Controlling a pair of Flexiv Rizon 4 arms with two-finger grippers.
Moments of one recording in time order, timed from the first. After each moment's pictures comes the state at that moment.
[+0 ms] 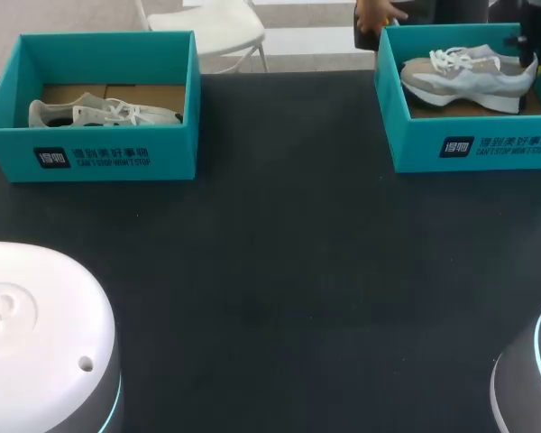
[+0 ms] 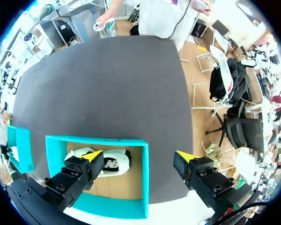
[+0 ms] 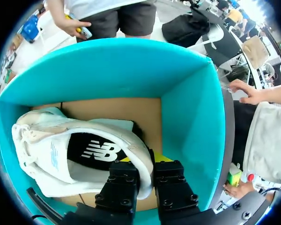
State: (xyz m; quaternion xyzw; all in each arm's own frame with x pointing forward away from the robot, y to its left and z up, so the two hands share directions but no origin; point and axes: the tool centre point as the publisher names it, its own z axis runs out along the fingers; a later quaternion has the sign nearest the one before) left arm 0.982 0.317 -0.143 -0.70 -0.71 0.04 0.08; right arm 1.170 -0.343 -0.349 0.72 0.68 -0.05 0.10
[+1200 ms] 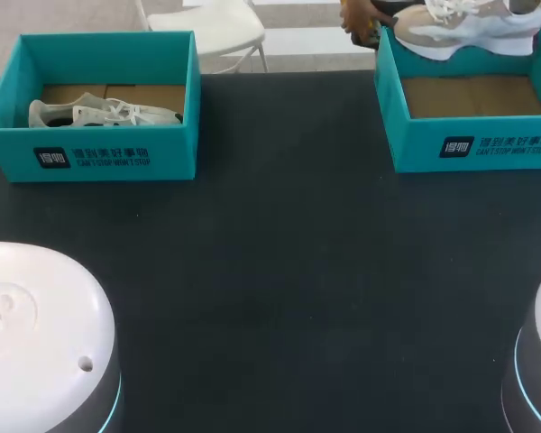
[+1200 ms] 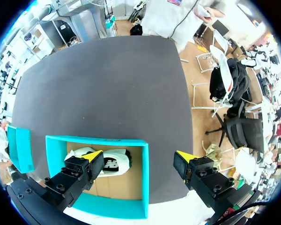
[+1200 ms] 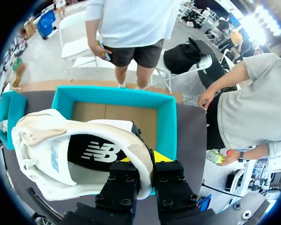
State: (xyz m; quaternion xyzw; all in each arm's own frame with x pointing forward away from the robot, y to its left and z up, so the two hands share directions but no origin) left arm 0.982 0.317 -0.143 -0.70 -0.71 0.04 0.08; right arm 1.117 -0.274 -0.162 0.67 0.72 -0.02 0.17
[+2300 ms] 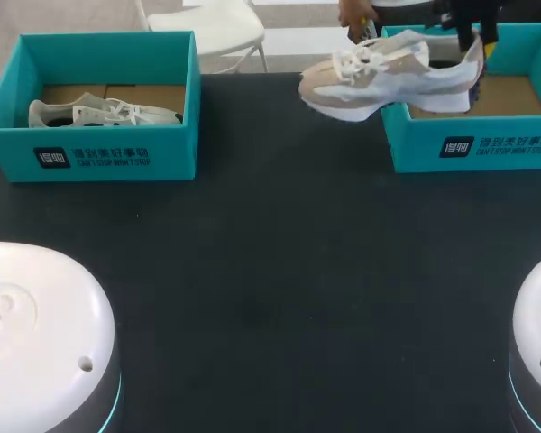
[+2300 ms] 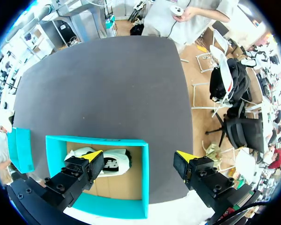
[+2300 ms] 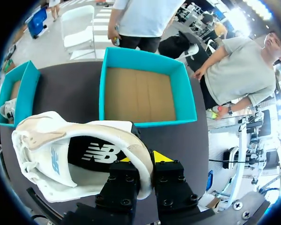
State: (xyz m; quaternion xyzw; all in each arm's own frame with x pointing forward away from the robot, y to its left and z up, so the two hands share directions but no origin) left arm 0.982 0.317 -0.143 -0.70 -0.71 0.04 0.08; right arm 0.910 -0.088 -0.130 0.71 0.67 -0.07 0.20
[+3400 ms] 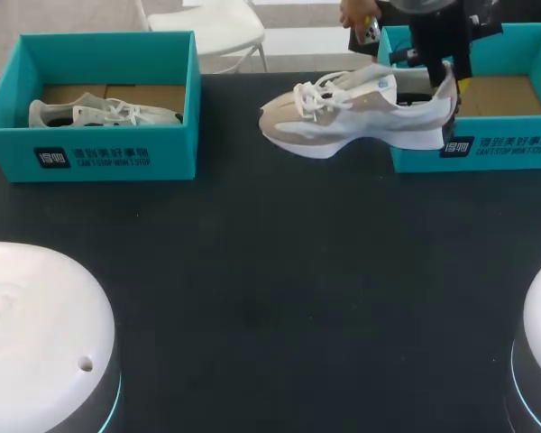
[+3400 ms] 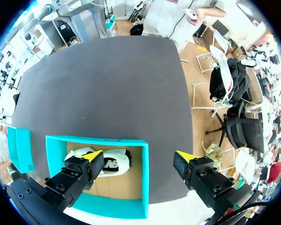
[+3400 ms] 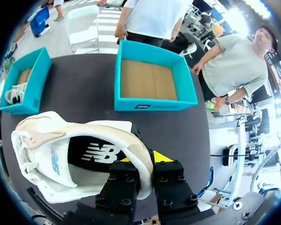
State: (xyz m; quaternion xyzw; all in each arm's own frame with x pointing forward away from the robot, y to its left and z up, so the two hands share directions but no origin) left arm 0.982 0.317 -0.143 -0.70 -0.71 0.04 0.08; right arm 0.829 -0.035 -0.119 0.71 0.67 -0.07 0.21
